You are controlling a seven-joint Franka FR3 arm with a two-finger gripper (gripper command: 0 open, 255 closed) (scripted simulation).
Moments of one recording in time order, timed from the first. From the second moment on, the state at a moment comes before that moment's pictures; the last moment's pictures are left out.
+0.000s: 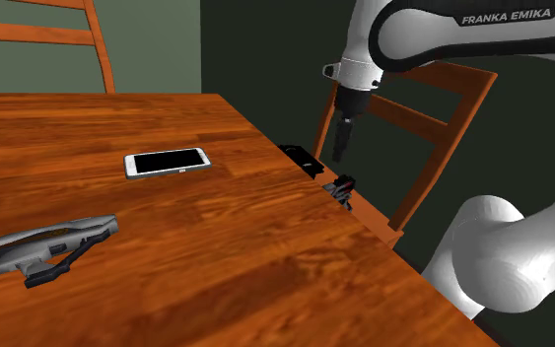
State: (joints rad) arm 0.21 -0.69 -0.13 -2.48 -0.11 1.77 -0.41
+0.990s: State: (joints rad) arm 0.40 -0.65 -0.19 -2.72 -0.25 1.99 -0.94
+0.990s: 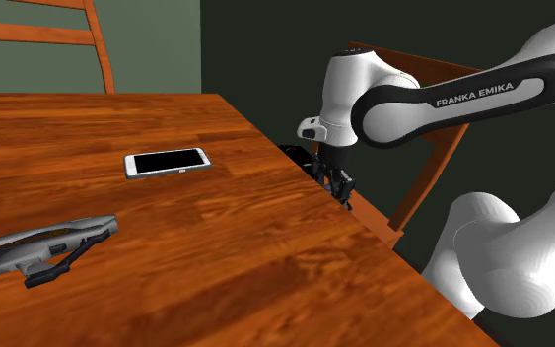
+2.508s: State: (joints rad) arm 0.41 -0.70 -0.17 -2.59 -0.23 1.80 -0.96
